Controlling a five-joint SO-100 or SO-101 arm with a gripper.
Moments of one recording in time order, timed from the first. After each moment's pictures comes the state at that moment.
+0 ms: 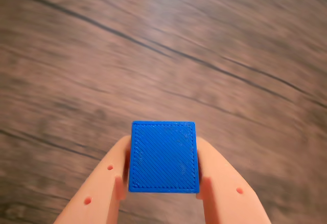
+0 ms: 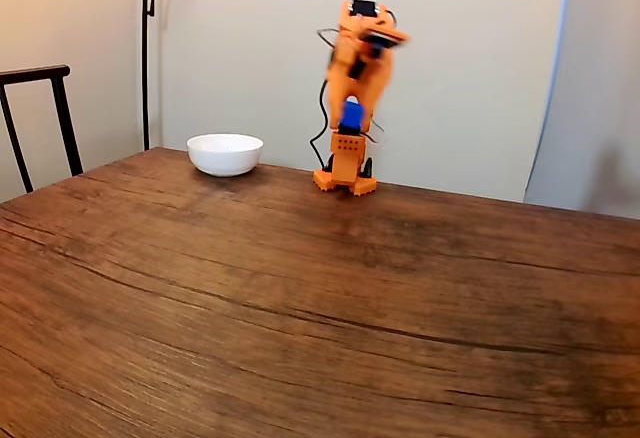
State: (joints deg) arm -2.1 121.2 100.2 64.4 108.4
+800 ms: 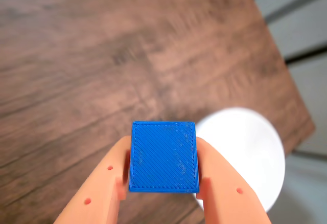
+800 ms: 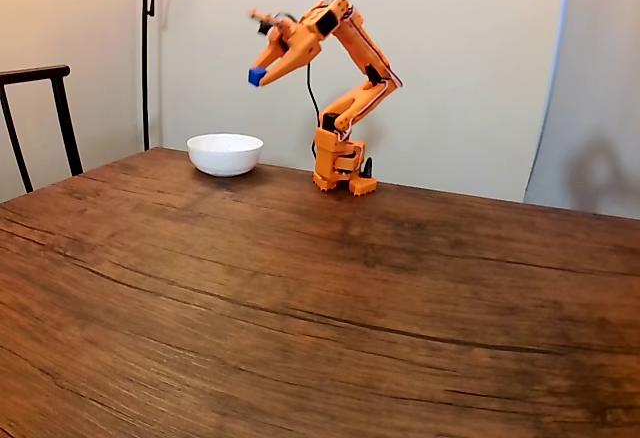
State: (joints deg) arm 50.5 149.7 111.4 82.0 115.7
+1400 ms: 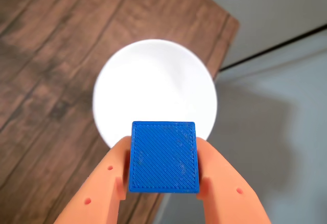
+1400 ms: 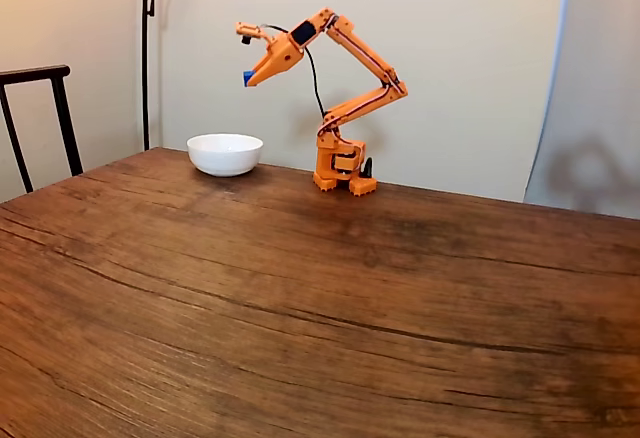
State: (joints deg) arm 84.5 151.7 119.4 72.8 119.0
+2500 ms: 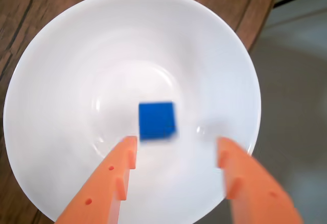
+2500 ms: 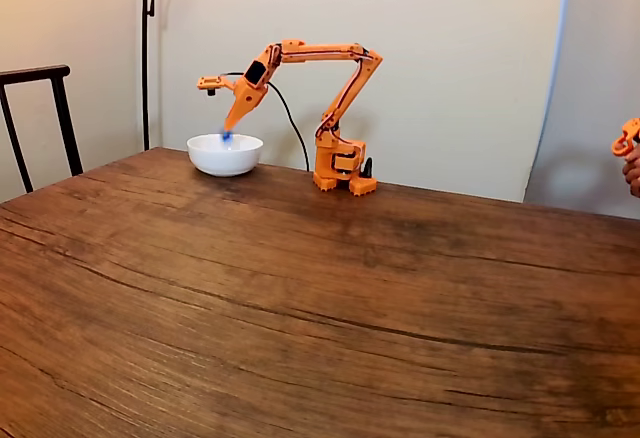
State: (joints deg) arm 90.8 122.5 128.3 48.8 119.3
